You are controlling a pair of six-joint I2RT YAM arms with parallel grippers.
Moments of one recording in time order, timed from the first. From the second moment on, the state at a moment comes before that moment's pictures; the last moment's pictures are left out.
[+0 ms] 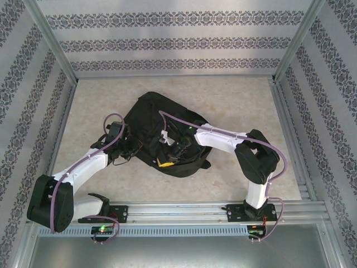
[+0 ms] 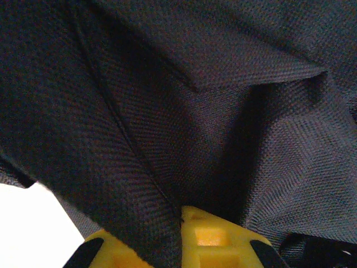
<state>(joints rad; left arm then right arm) -0.29 1.22 0.63 -0.33 0.21 -1.13 0.79 1.85 1.26 -0.64 -0.84 0.58</state>
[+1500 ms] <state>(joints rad) -0.28 1.26 0.71 -0.42 0.24 -1.07 0.80 1.75 1.21 -0.68 -0.74 0.44</state>
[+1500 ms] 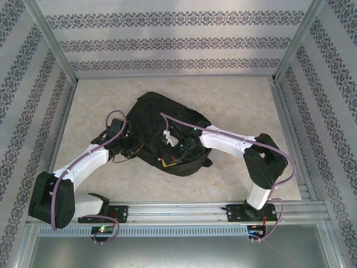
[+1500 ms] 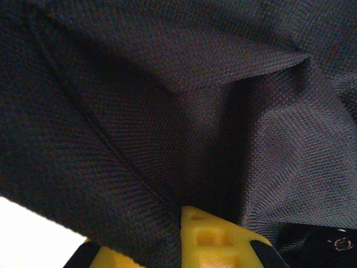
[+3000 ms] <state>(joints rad) -0.33 1.31 0.86 -0.55 0.08 -0.88 0.82 2.13 1.92 -1.44 -0.44 0.82</state>
